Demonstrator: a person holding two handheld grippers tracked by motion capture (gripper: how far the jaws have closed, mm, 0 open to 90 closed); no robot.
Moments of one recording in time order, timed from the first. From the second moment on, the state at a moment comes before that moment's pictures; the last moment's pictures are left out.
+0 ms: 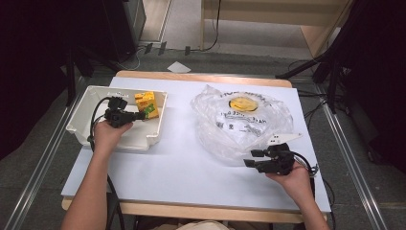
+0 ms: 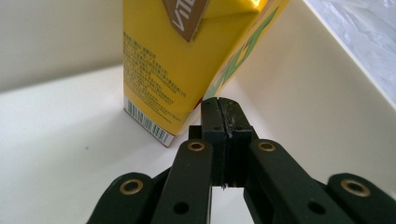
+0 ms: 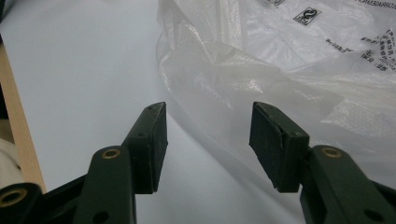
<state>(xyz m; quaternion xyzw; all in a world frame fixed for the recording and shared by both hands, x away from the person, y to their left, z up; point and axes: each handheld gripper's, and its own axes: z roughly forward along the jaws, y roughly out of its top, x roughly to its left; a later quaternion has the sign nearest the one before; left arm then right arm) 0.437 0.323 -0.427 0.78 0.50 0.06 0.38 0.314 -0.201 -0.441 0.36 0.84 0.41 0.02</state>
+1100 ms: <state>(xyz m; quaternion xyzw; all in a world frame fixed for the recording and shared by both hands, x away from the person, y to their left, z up) 0.439 0.331 -0.425 0.76 0.52 0.08 0.39 0.314 -0.201 -0.442 0.36 0.84 0.41 0.02</state>
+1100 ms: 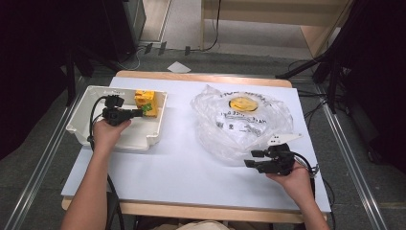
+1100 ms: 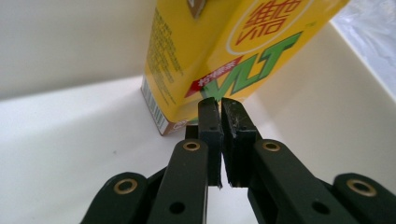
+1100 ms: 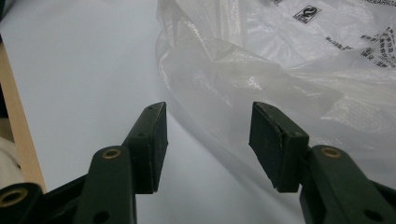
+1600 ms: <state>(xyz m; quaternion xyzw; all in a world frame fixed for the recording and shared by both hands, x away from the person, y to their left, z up) 0.429 0.321 -0.404 0.76 0.50 0.05 0.41 0.314 -0.202 -0.442 0.36 0.84 0.41 0.02</state>
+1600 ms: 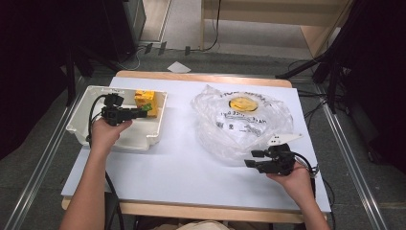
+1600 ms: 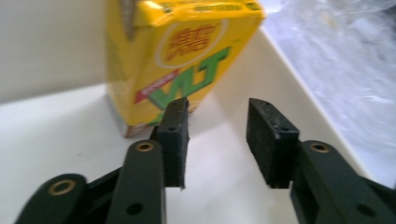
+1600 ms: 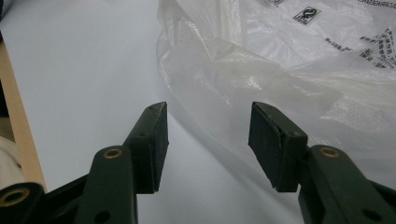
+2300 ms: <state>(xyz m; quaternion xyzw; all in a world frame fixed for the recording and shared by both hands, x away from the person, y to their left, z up) 0.415 0.284 -0.383 0.79 0.45 0.05 0.41 0.317 -0.200 -0.440 0.35 0.84 0.42 0.02</state>
